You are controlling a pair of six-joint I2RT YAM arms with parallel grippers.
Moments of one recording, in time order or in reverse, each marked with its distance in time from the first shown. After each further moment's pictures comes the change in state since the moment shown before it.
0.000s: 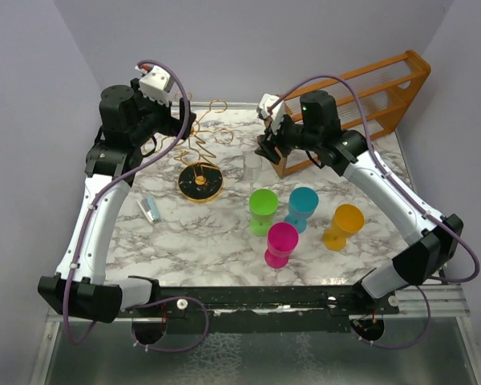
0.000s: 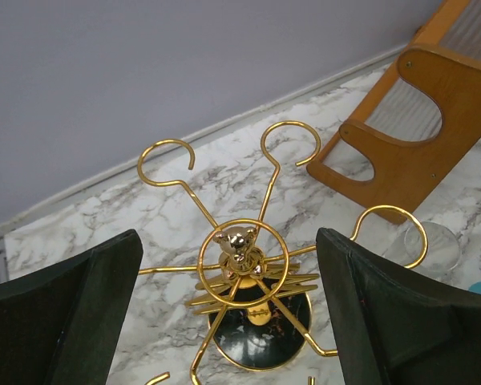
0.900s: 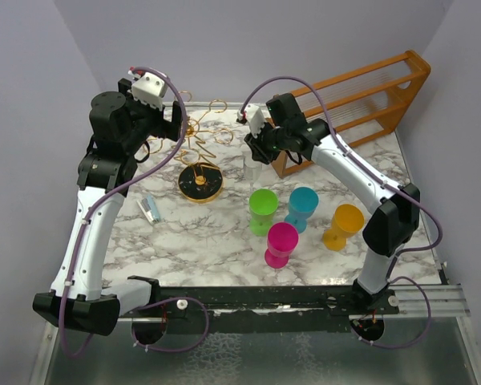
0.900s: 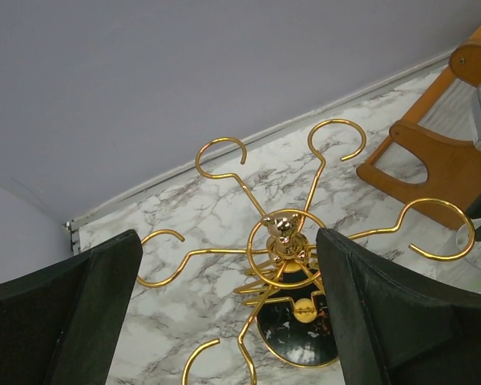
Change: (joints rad) left arm 0.000 -0.099 -0.016 -0.003 -0.122 0.109; right arm 0.038 0.298 0.196 -0.223 0.147 0.085
